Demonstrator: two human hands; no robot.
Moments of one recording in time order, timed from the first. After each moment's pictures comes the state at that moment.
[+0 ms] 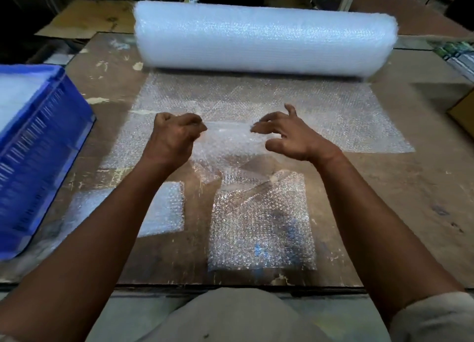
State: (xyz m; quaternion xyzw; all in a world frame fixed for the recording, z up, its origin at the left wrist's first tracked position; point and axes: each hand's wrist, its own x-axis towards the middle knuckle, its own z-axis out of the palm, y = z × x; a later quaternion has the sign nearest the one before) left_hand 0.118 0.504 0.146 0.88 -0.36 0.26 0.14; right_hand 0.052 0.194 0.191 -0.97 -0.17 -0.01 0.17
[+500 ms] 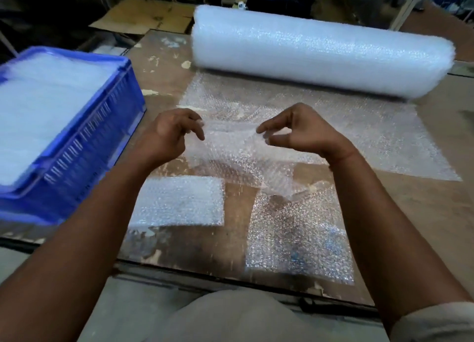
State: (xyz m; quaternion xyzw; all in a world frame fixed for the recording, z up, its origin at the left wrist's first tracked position) left_hand 0.111 0.635 0.170 0.90 -0.32 0.16 0.26; right_hand 0.076 0.299 0.222 -0.91 -0.18 0.02 0.38
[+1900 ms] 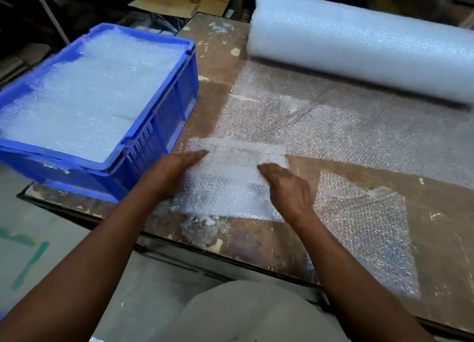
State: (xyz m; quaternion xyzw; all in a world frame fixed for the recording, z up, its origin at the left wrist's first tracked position) left_hand 0.064 0.806 0.067 0.95 -0.15 -0.05 0.26; right_hand 0.019 0.483 0.061 -0.97 -0.16 -0.18 0.09
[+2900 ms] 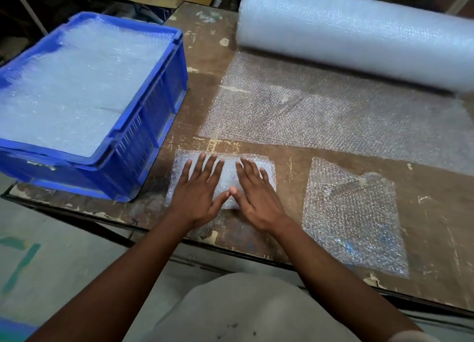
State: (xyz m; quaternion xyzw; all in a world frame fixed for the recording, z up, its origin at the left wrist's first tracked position) left_hand 0.011 0.733 0.008 0.97 -0.23 0.02 0.08; right_hand -0.008 0.518 0.027 -0.96 -0.17 0.05 0.22
